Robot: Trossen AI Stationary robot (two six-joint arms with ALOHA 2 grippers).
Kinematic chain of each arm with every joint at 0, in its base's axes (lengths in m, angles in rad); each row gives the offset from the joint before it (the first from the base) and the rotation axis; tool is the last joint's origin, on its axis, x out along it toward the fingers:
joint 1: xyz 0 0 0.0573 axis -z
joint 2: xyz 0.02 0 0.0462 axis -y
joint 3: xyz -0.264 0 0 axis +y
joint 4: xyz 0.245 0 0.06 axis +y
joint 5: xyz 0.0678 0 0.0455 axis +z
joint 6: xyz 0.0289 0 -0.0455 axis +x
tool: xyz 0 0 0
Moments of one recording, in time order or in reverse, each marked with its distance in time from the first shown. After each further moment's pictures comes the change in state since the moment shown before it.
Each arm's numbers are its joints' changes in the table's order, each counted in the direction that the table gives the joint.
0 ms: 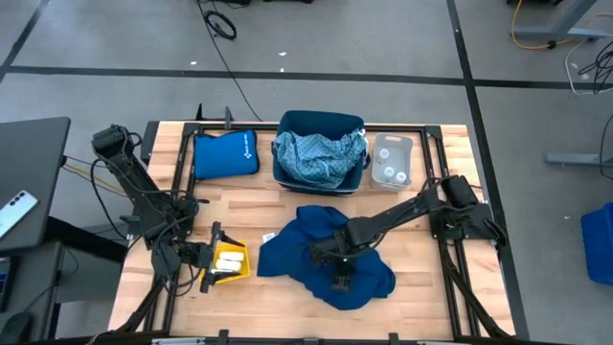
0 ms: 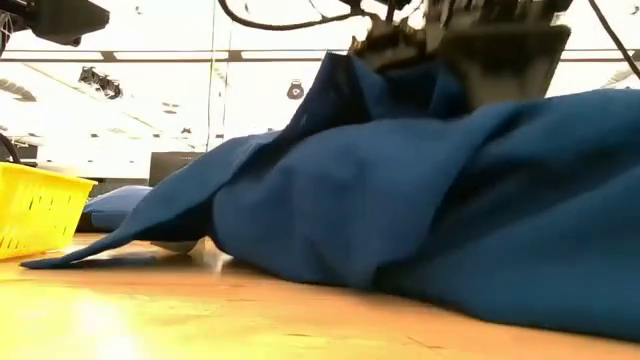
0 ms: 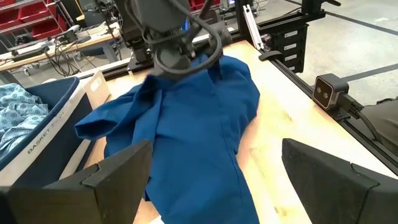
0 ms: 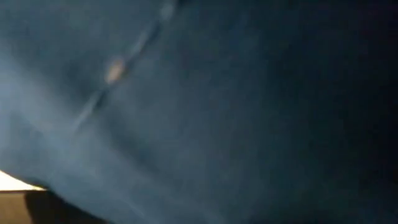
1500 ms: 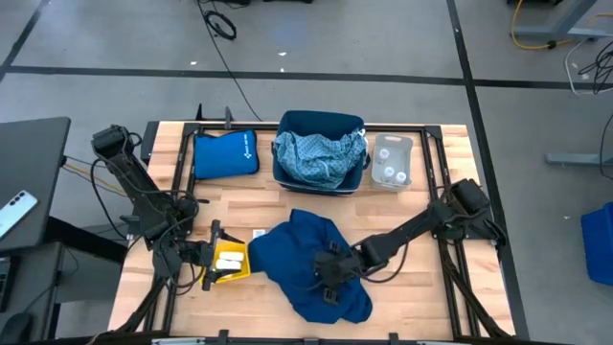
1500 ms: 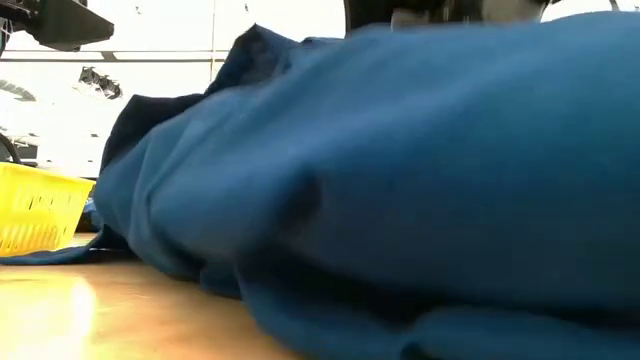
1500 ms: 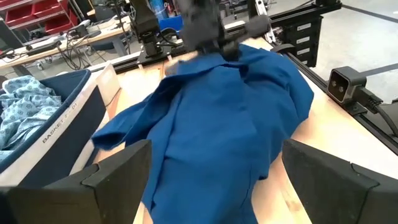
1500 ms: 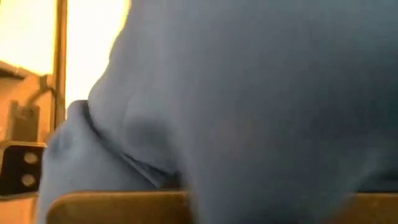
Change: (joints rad) left arm -0.001 0.000 0.000 0.045 0.038 -0.033; right arm -0.141 0.063 0.207 -0.600 -0.406 0.142
